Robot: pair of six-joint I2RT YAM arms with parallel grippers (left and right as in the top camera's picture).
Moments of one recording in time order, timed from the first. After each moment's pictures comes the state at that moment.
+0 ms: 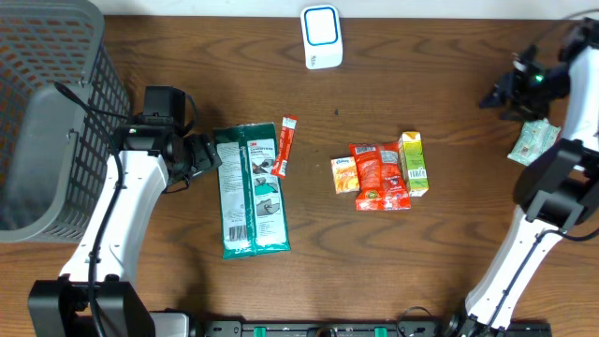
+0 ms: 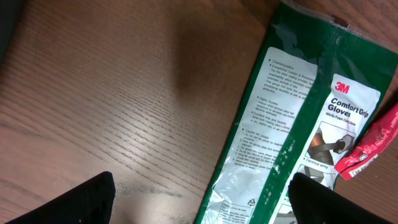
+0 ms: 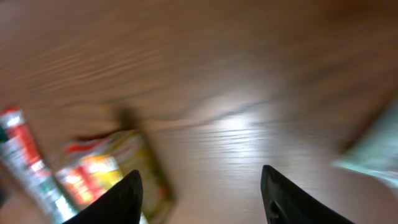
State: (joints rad) left arm -0.03 1.51 1.14 -0.93 -0.04 -0.50; right arm -0.36 2.43 2.39 -1.58 -0.43 -0.11
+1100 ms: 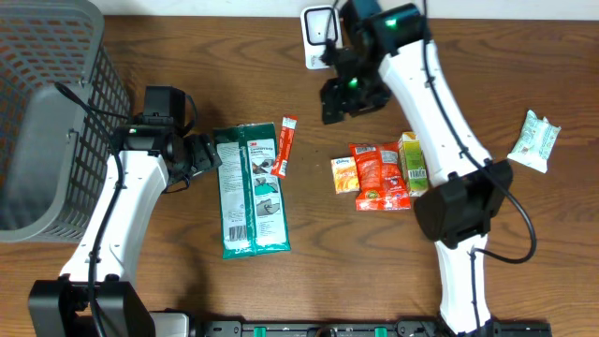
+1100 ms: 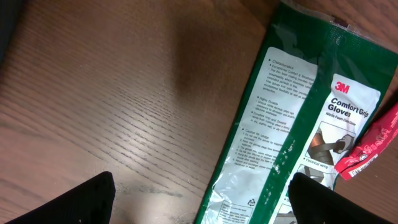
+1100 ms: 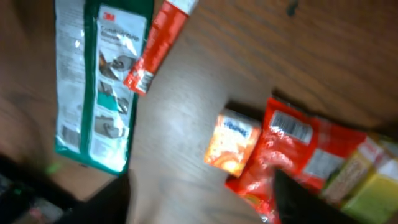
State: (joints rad) left arm -0.03 1.51 1.14 -0.93 -0.04 -0.50; right arm 0.42 2.27 2.41 -1.58 -0.25 0.04
